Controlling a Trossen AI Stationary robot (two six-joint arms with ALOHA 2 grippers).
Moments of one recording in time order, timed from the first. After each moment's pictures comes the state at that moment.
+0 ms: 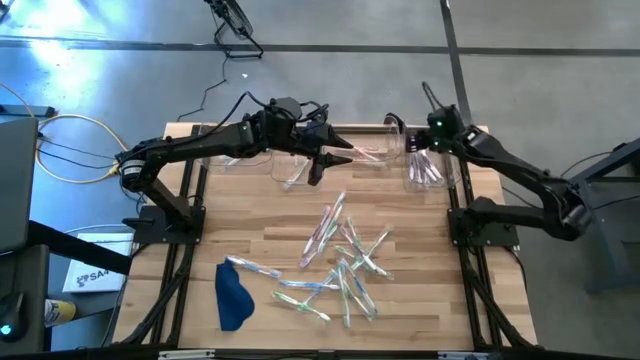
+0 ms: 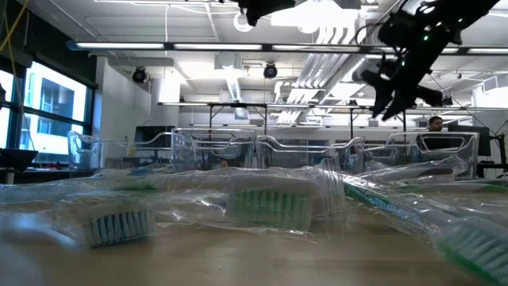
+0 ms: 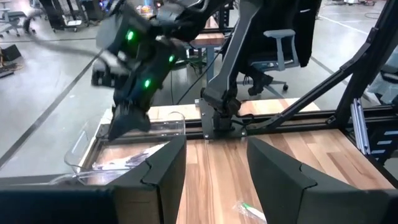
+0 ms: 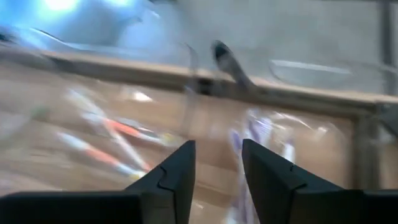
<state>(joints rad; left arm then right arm) 0.28 1.57 1.52 -0.12 0.33 0.13 -0.89 1.02 0.74 -0.48 0.15 0.44</state>
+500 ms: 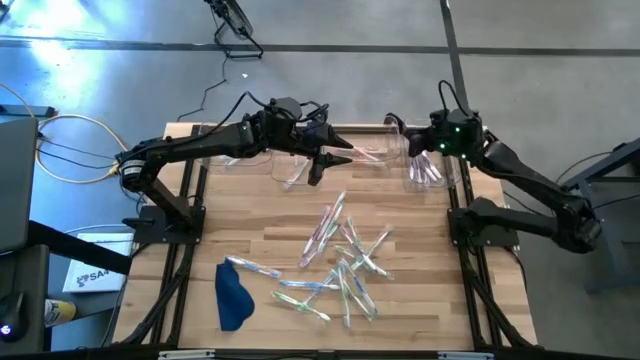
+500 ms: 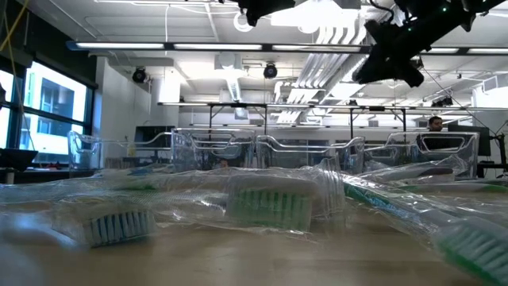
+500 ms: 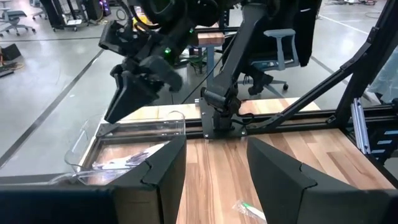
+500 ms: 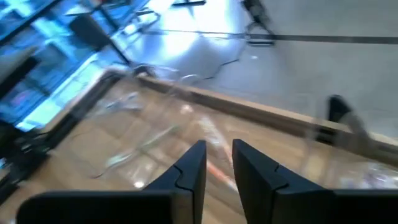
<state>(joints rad) 0.28 1.57 1.52 -0.12 0.33 0.13 -0.79 0.85 0.74 -0.33 -0.09 0.45</state>
